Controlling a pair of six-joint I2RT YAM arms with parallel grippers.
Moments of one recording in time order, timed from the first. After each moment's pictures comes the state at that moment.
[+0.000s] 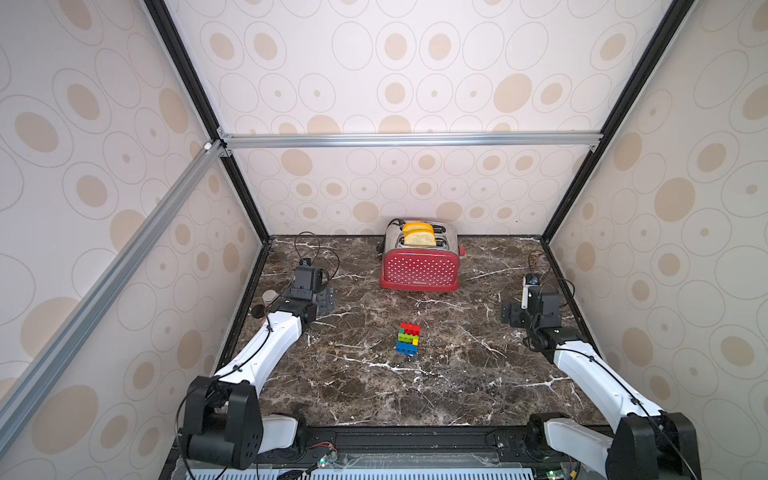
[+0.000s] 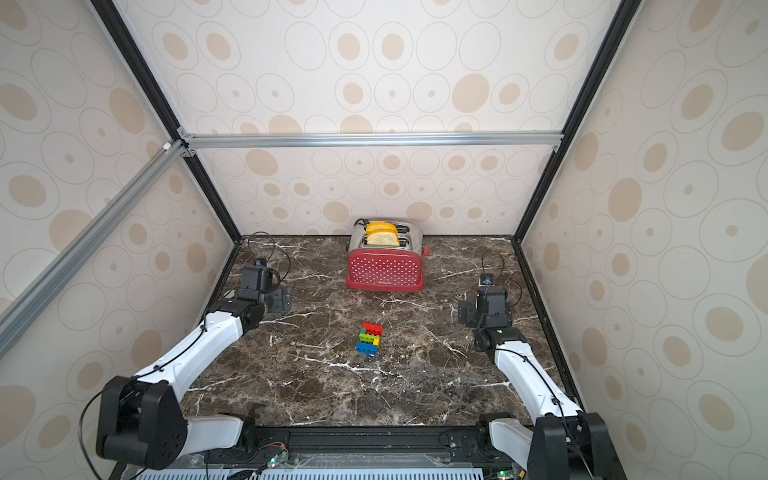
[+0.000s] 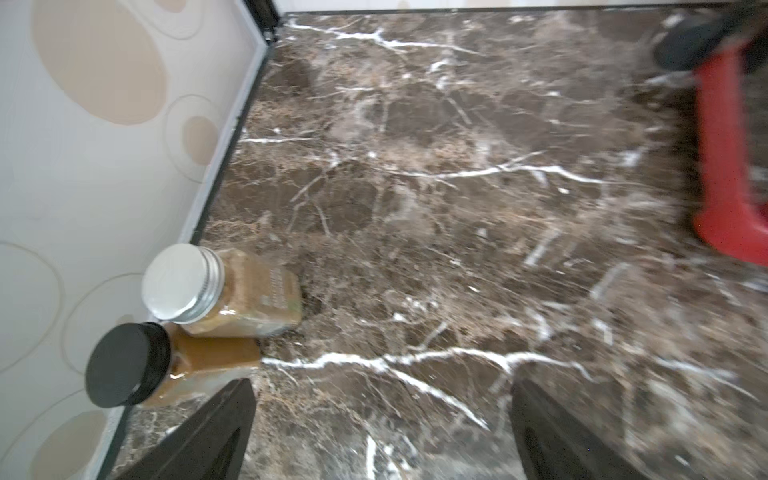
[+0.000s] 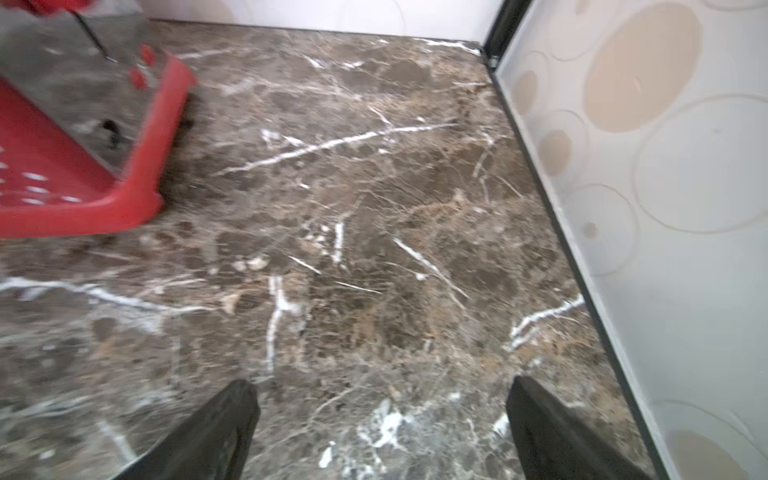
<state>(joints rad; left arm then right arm) -0.14 1.35 0.89 -0.37 -0.42 -0.15 0.16 1.11 0.57 -0.13 0.33 0.00</state>
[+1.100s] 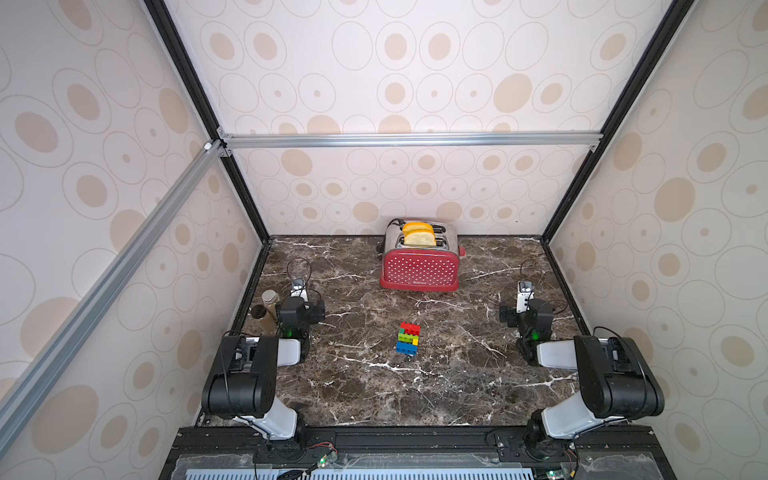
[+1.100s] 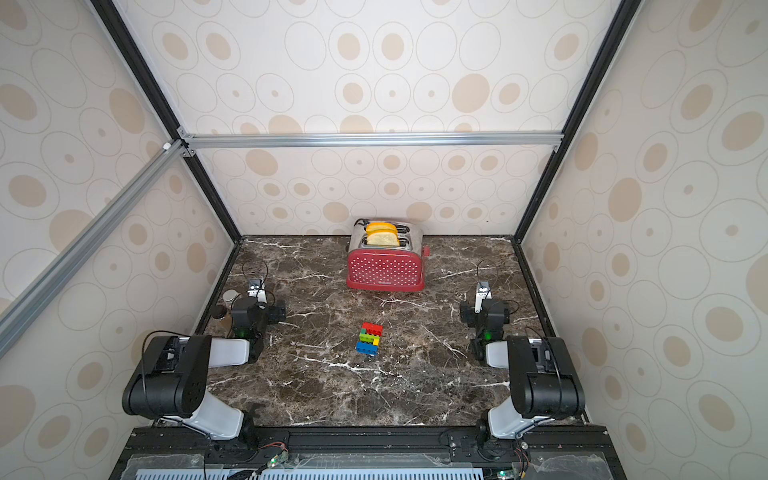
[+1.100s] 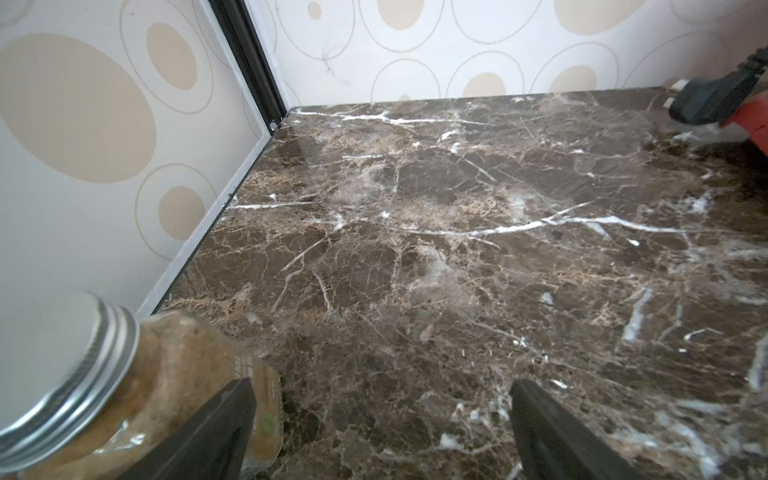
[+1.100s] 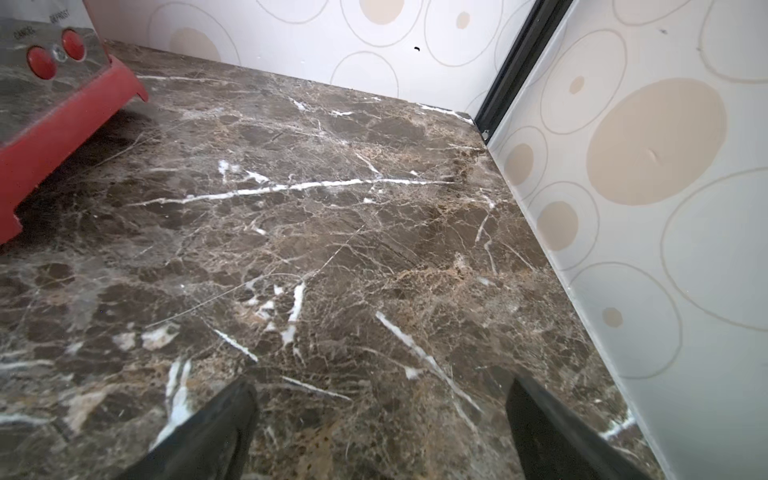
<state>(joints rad) 0.03 1.56 0.44 0.72 -0.18 0.05 0.05 1.55 0.40 0.73 0.17 -0.21</state>
